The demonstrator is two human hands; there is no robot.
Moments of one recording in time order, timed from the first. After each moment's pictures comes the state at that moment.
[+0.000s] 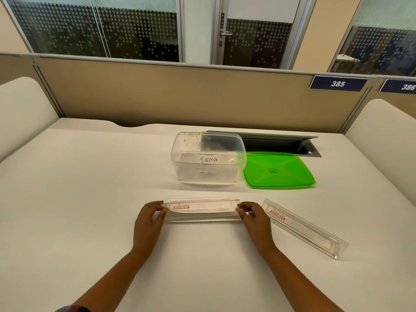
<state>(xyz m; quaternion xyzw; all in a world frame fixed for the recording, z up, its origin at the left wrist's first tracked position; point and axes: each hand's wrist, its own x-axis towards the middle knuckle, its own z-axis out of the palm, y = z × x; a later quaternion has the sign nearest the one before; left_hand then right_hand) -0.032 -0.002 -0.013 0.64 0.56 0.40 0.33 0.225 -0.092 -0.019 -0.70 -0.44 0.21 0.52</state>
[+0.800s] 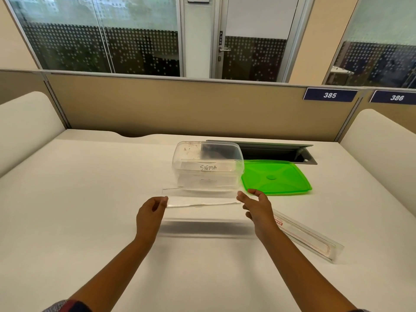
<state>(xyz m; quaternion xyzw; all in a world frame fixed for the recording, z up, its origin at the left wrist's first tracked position) -0.020 0.005 0.029 0.56 0.58 0.42 0.42 0.219 -0.075 0.055 -0.67 -0.19 0.39 0.60</state>
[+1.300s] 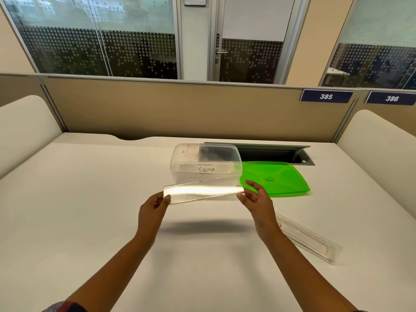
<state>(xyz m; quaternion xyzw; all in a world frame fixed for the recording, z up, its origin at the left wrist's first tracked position) -0.013 0.013 0.039 0.54 0.53 0.44 0.48 0.230 -0.075 0.051 -0.62 -0.34 0.34 0.62</state>
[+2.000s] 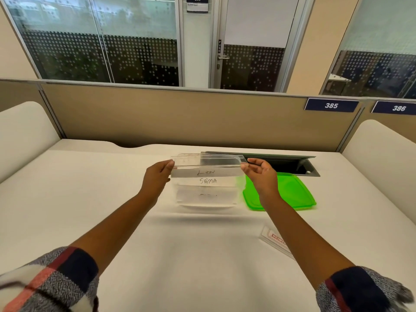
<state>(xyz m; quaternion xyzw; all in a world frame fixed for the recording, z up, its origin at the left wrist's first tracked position) 0.022 0.092 0.119 0.62 0.48 0.42 0.46 0.268 0.013 0.103 -0.60 -0.35 0.27 0.66</state>
